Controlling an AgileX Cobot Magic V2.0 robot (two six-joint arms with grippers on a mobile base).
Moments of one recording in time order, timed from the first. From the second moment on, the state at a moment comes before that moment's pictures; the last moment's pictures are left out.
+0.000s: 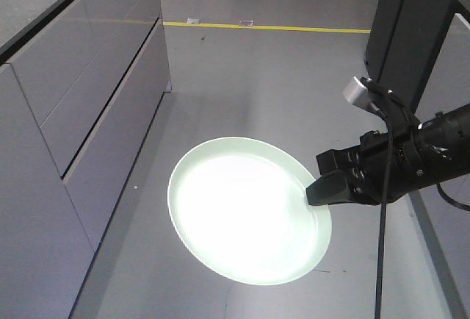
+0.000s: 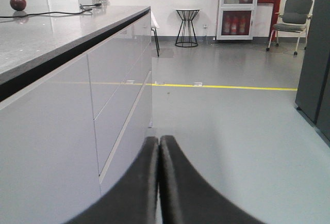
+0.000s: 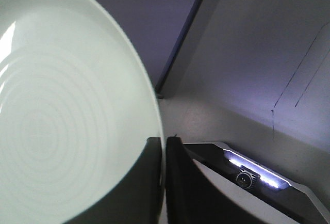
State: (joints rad) left arm 0.04 -0.01 0.02 -0.08 0.13 0.06; right arm 0.14 1.42 -1.04 0.80 1.04 -0.44
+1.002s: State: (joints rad) left arm 0.04 -0.01 0.02 -0.08 0.13 0.06; right arm 0.14 1.42 -1.04 0.80 1.04 -0.44
